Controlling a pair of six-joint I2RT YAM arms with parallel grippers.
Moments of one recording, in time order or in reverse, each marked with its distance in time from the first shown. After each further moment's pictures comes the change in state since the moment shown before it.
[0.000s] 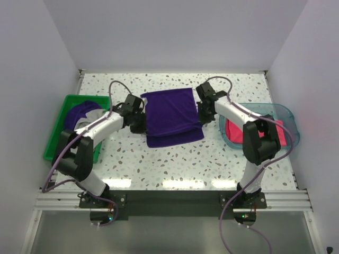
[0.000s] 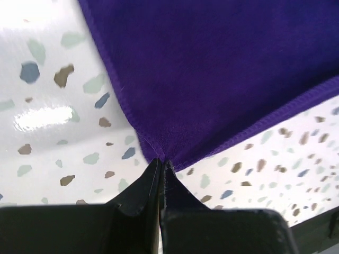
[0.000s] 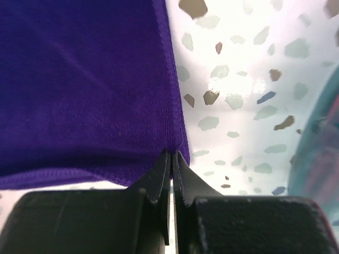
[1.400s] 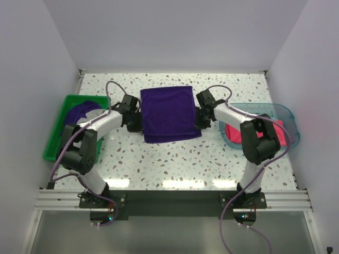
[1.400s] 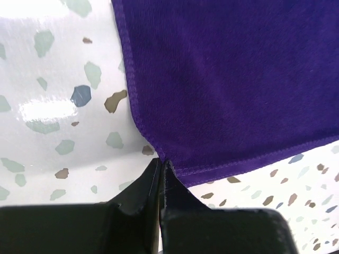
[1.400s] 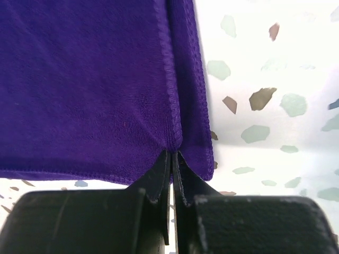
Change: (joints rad) left arm 0.071 0.065 0.000 0.077 -0.049 0.014; right arm 0.000 -0.011 -0.151 0.204 -0.140 0.137
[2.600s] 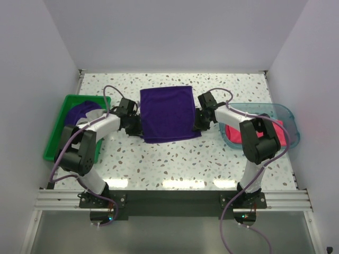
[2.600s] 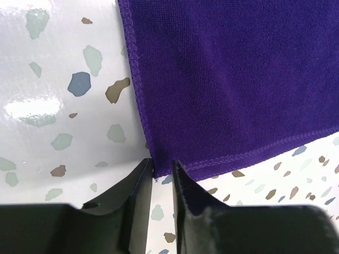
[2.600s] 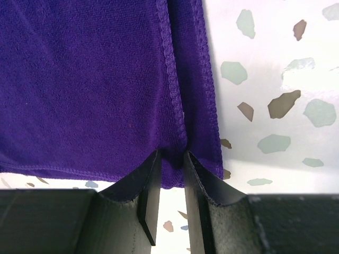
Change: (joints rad) left arm 0.026 -0.023 -0.061 0.049 0.053 -0.001; right arm -0.017 0.003 -0.033 0.072 -0.071 0.029
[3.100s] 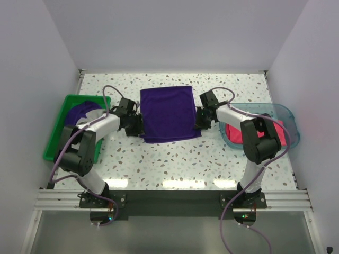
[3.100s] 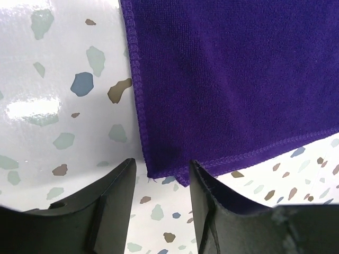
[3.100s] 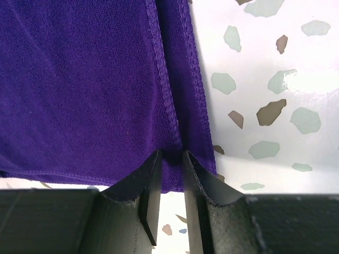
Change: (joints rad) left arm 0.004 -0.005 0.000 0.000 -0.002 -0.007; right arm -0.020 0.000 0.004 0.012 -0.003 0.000
